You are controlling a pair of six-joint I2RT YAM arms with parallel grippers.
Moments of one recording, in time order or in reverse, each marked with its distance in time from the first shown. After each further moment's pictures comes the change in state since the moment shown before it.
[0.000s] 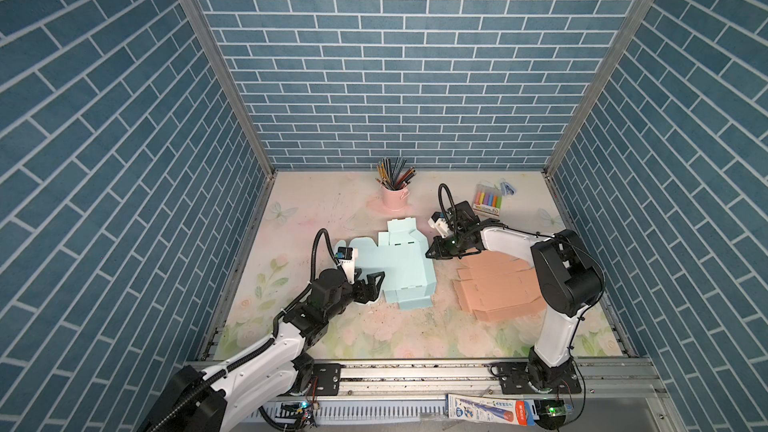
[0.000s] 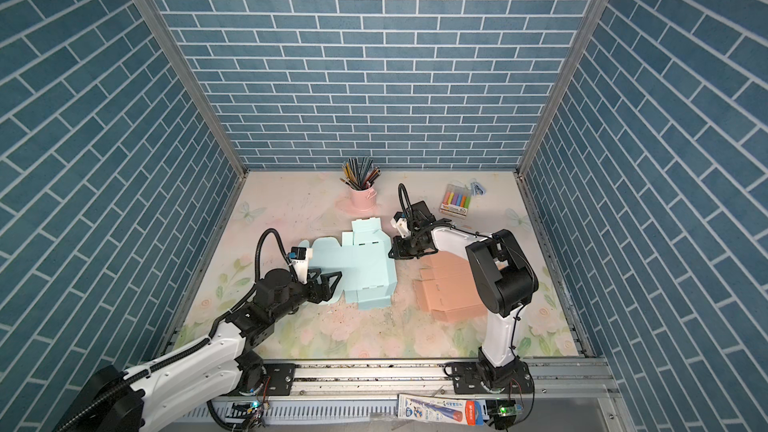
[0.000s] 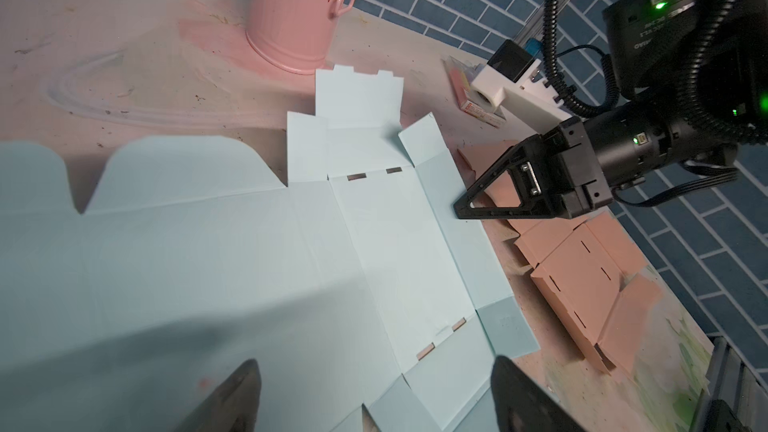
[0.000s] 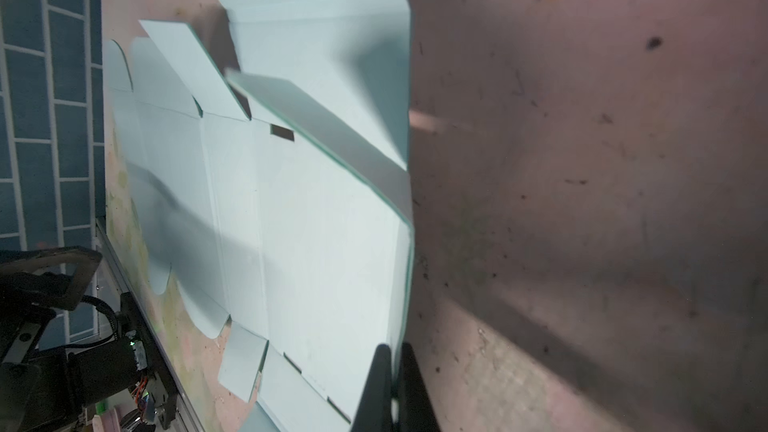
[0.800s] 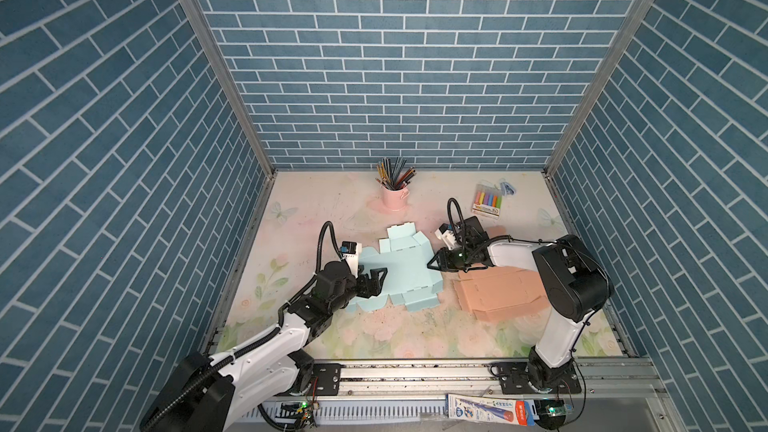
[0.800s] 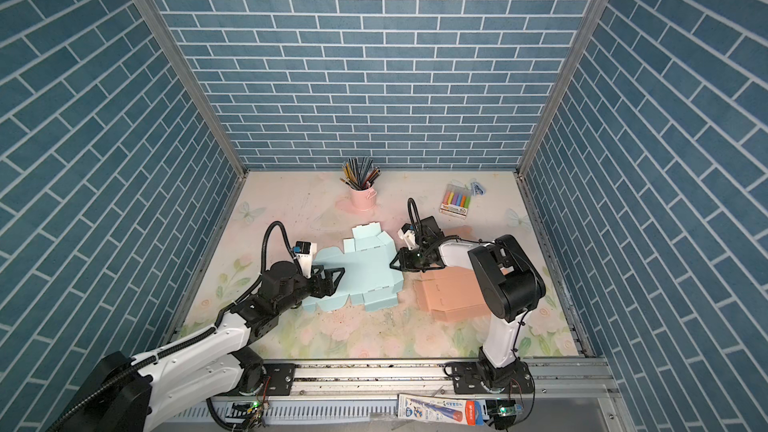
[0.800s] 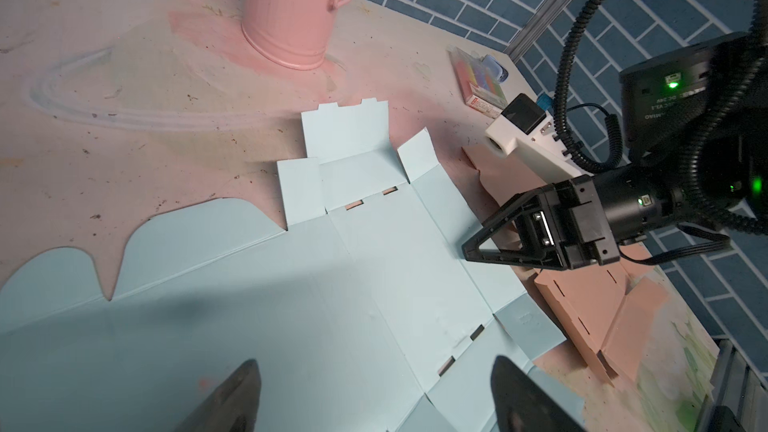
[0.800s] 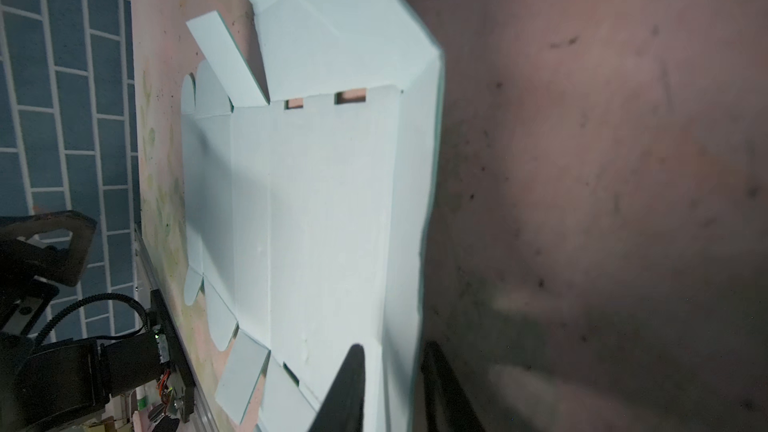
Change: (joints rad) left arm 0.004 0.097 0.076 -0.024 0.011 0.001; right arm -0.011 -0.079 -0.276 0.302 -0.081 0.143
